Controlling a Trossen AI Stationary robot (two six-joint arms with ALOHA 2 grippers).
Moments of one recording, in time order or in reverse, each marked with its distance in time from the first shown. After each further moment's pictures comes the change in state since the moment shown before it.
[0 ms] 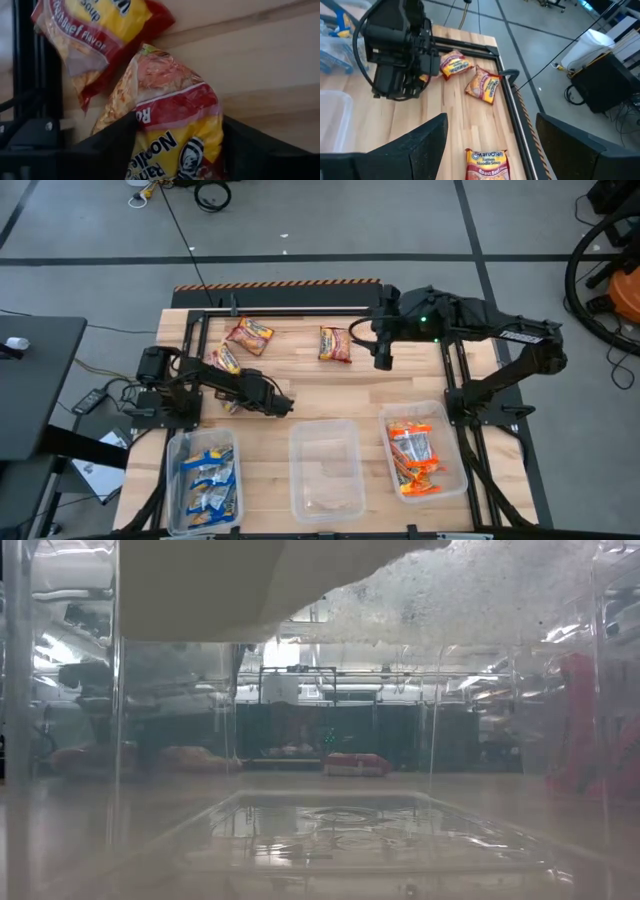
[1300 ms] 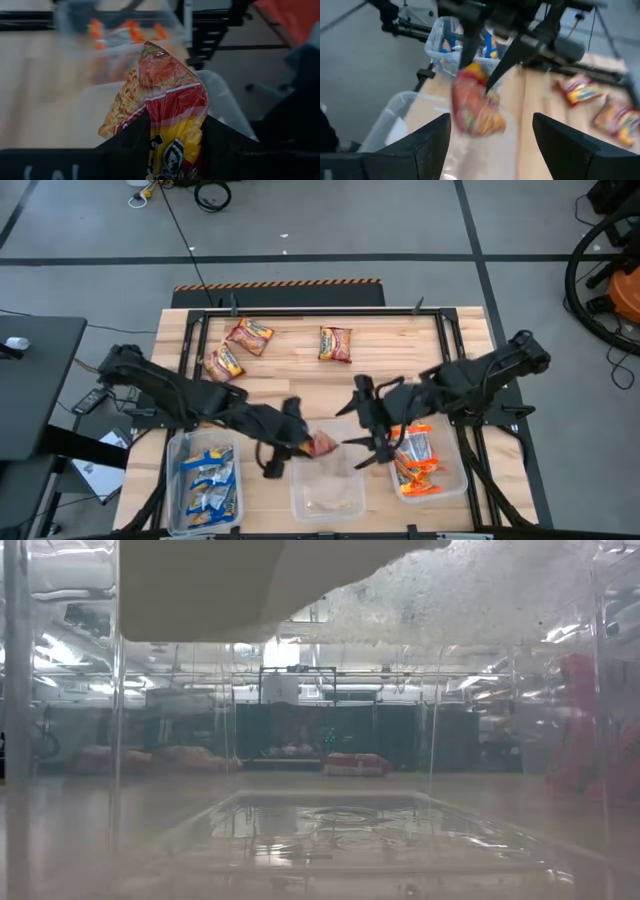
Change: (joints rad) left arm -0.335 -0.291 0.480 0.594 0.308 1.310; right arm 0.479 0.171 0.000 0.111 -0.049 0.280
